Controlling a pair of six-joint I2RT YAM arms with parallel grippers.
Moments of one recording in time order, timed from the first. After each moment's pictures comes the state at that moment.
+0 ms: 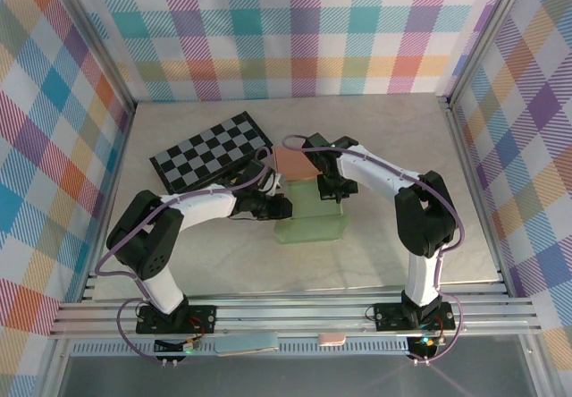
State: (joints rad) left arm -0.60 1.71 0.96 -0.25 0.41 -0.58; right arm 0.63 1.89 1.48 -1.09 0.28 0.55
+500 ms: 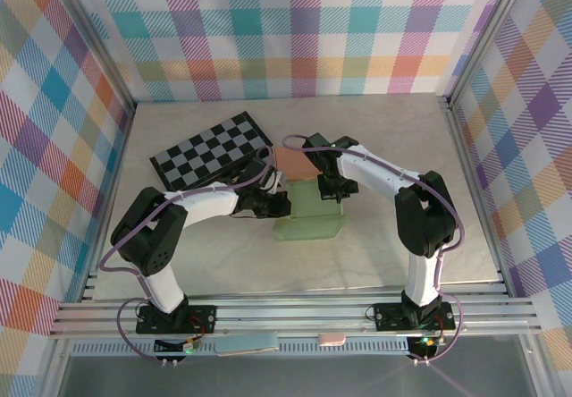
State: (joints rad) left arm -0.62 1.74 0.99 -0.25 0.38 -0.57; right arm 0.63 1.89 1.48 -1.09 0.28 0.55
